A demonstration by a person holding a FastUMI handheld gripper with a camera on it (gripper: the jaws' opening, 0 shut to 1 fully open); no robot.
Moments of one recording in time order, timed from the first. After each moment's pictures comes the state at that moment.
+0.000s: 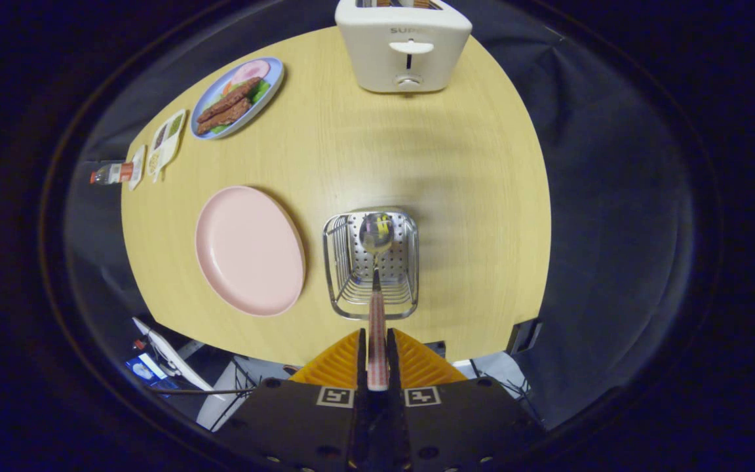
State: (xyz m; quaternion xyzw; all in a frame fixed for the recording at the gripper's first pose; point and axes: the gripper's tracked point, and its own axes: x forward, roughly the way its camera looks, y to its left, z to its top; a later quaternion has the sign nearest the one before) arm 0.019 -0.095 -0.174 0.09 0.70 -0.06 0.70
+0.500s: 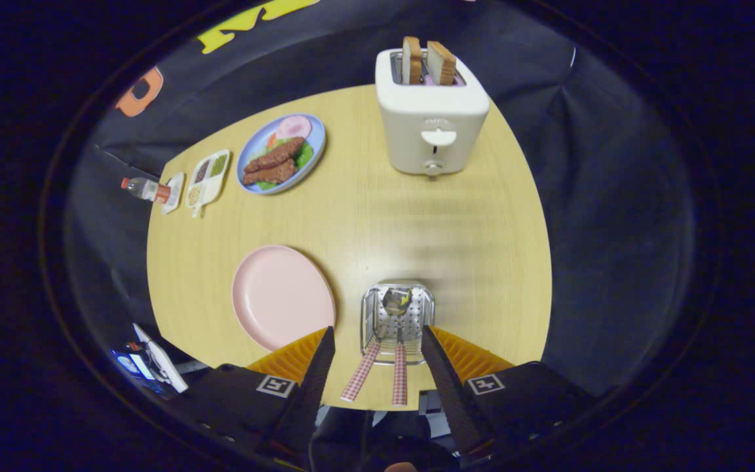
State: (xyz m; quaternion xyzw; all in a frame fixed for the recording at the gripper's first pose) arm 0.072 -0.085 -0.130 0.08 0.55 -0.02 0.83
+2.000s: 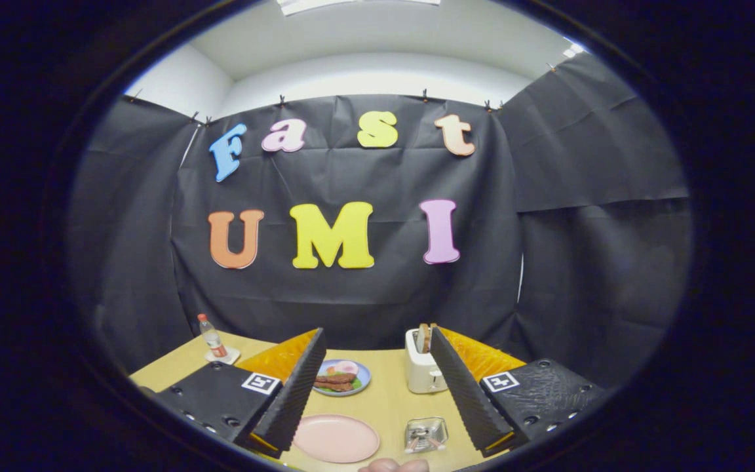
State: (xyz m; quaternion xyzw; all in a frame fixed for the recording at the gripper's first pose) arm -0.049 0.007 0.087 0.02 -0.07 -0.05 1.00
